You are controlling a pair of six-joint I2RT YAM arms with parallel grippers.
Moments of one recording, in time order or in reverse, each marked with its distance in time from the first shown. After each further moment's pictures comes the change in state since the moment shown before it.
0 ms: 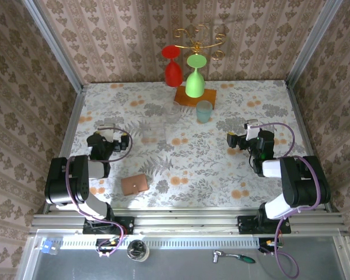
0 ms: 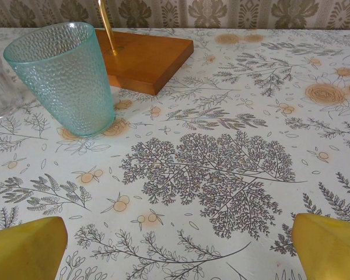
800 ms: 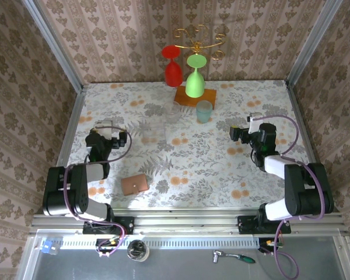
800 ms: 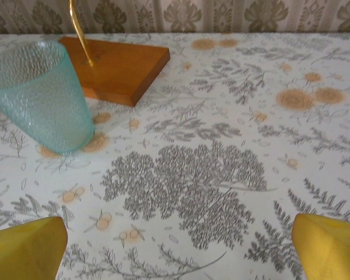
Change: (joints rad) left arm -0.031 -0.135 -0.002 -0.053 -0.098 0.000; right arm 0.003 -0.107 0.107 -0.237 0.090 0.016
